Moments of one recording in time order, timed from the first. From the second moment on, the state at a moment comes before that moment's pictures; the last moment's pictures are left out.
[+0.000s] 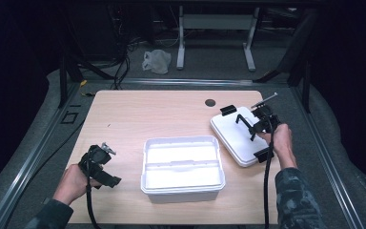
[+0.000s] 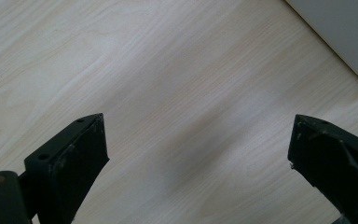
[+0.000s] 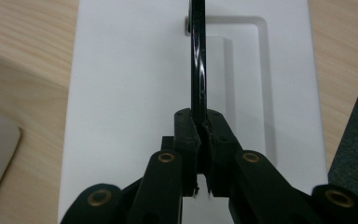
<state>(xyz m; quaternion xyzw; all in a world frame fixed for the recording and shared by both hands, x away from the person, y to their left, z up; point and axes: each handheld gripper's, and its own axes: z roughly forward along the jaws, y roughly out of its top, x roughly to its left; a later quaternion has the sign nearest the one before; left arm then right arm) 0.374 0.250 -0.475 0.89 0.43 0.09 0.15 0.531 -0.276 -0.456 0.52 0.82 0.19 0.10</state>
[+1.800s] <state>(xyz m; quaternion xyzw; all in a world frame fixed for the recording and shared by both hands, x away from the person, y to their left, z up) 0.383 0.275 -0.484 0.87 0.46 0.08 0.15 0.406 -0.160 -0.309 0.12 0.94 0.29 0.12</state>
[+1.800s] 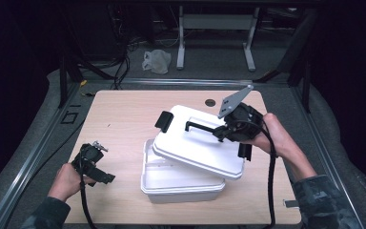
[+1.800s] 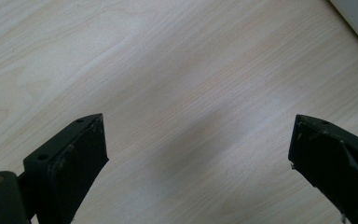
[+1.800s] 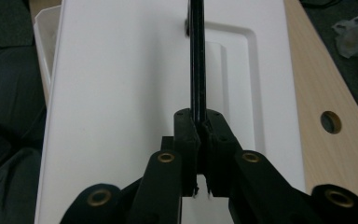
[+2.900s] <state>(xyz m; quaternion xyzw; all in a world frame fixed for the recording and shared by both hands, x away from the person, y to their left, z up) 0.385 0.275 -0.488 0.87 0.46 0.07 0.15 0.409 -0.097 -0.364 -0.03 0.97 0.24 0.06</state>
